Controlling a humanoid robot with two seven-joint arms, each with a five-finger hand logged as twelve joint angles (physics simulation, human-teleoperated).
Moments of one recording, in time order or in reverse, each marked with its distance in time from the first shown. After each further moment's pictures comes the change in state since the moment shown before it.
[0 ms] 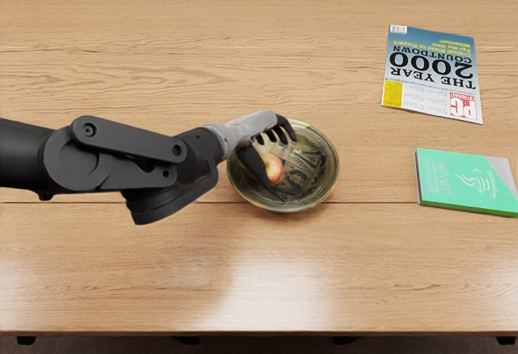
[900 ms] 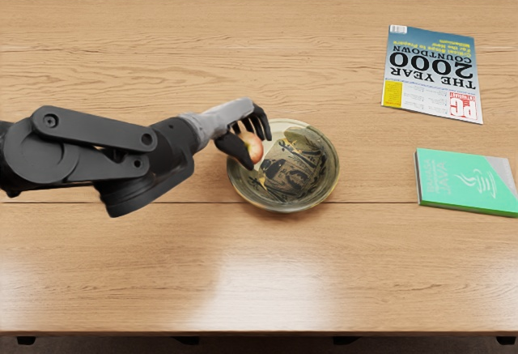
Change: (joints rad) left arm -0.004 0.108 -0.010 -0.051 0.017 0.003 0.006; right arm 0.000 0.000 0.000 0.000 0.000 0.000 0.000
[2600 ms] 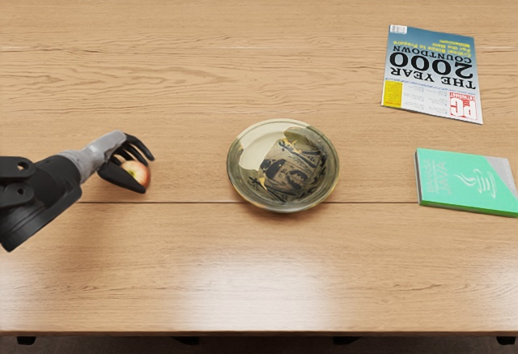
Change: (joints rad) left arm 0.300 0.404 -0.059 -0.023 0.018 -0.009 -0.003; right arm 0.000 0.000 0.000 0.000 0.000 0.000 0.000
